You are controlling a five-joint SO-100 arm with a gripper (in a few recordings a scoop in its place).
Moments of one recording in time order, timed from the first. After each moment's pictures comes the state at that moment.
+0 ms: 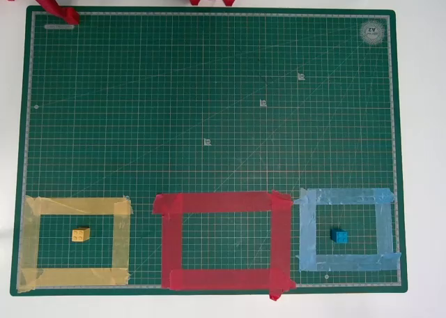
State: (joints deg) arm 76.5 80.2 92.3 74.6 -82.4
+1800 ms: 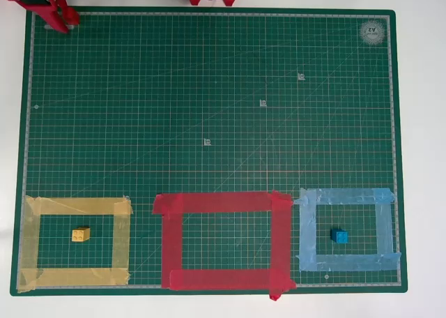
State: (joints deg) arm 74.5 75.1 93.0 67.9 -82.4
